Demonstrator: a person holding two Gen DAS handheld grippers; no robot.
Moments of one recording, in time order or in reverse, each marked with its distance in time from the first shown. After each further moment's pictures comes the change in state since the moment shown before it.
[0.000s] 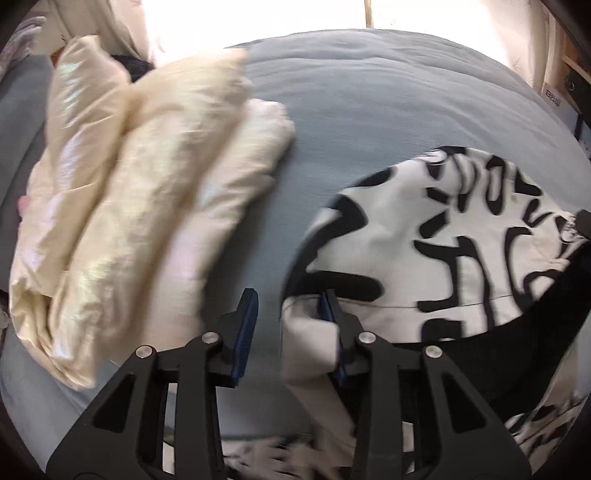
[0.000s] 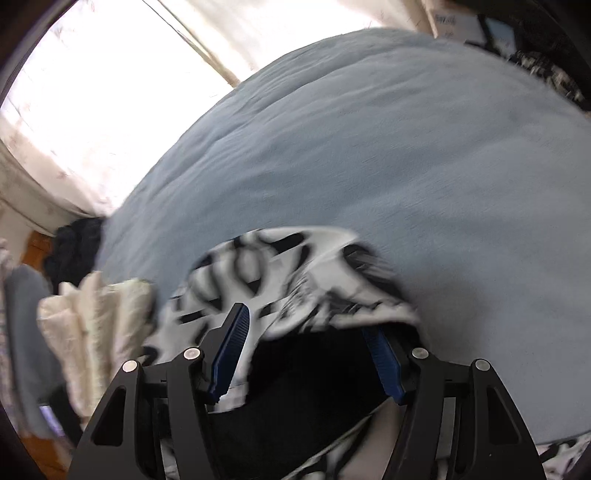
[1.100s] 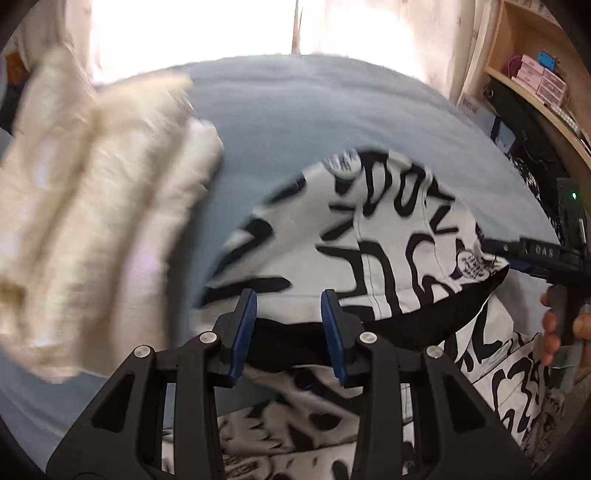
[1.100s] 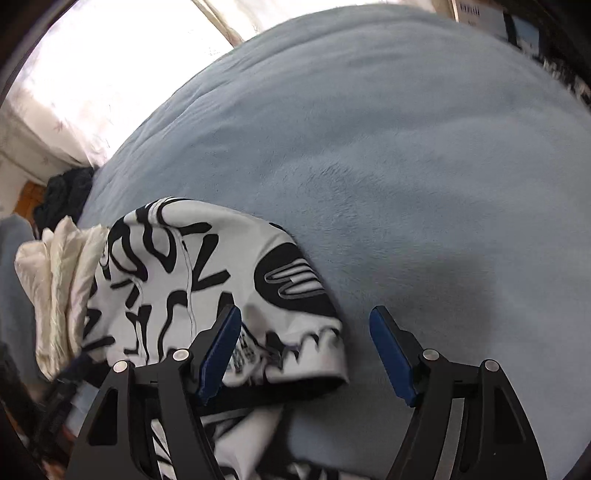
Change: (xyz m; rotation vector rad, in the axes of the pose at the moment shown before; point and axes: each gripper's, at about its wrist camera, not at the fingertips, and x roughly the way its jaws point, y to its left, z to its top) left arm -0.028 0.000 -0.020 0.080 -0.044 -0.362; right arm 0.028 -0.063 0.020 -0.108 0.158 0.021
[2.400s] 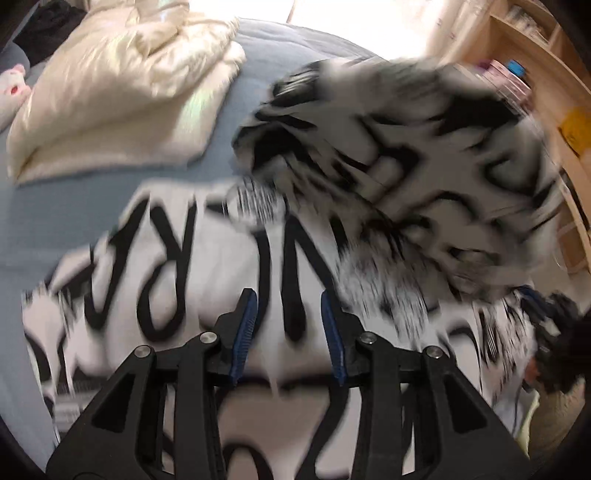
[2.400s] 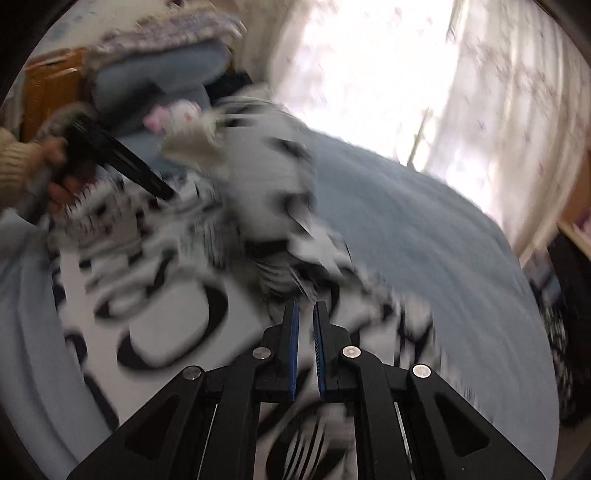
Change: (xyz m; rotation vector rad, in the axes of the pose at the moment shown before) left arm -0.142 0.074 -0.198 -0.075 0.077 -0.217; right arm -0.183 0.042 -0.342 -0.938 -0.382 -0.099
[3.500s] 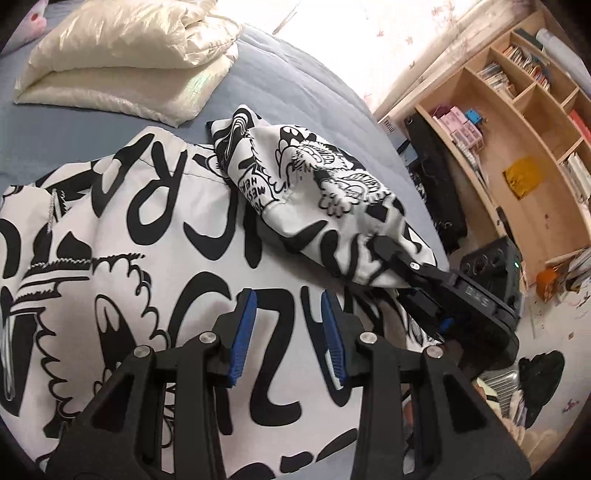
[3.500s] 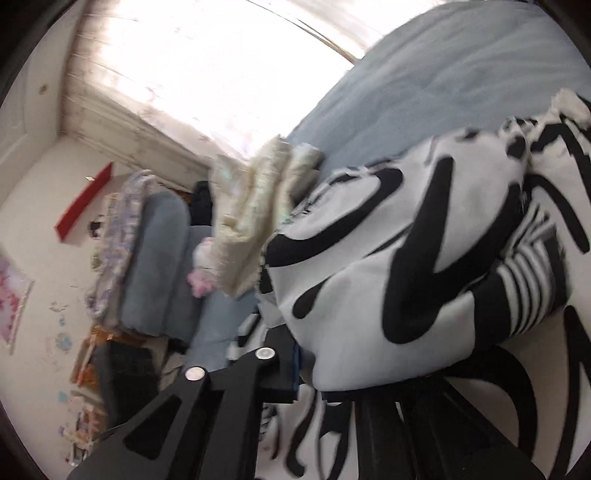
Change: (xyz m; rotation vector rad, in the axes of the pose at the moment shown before) left arm -0.040 0.008 -0.047 -0.148 -0.078 -0.285; right arm 0.093 0.055 0.051 1.036 -0.060 0.527
